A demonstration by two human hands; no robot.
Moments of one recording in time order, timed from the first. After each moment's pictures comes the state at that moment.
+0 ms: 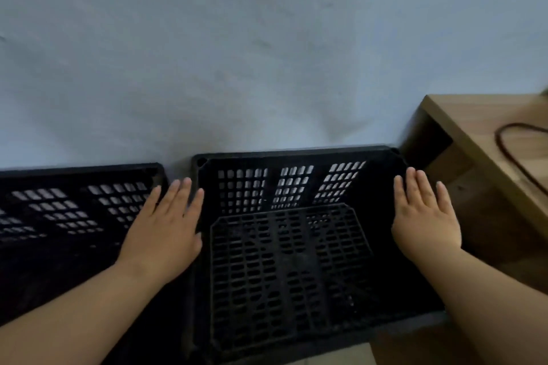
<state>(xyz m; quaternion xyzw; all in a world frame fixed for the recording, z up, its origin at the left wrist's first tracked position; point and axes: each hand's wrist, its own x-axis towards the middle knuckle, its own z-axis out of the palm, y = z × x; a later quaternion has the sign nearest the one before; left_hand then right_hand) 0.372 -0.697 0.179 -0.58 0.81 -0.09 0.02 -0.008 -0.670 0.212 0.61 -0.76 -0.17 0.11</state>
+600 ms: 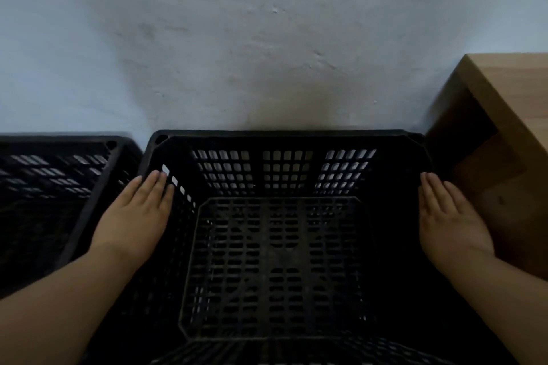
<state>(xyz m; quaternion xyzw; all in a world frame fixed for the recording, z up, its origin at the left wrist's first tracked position) 0.300 -0.706 0.149 -0.58 0.70 -0.18 0.38 -0.132 -0.717 0.135 0.68 -0.58 -0.41 0.17</state>
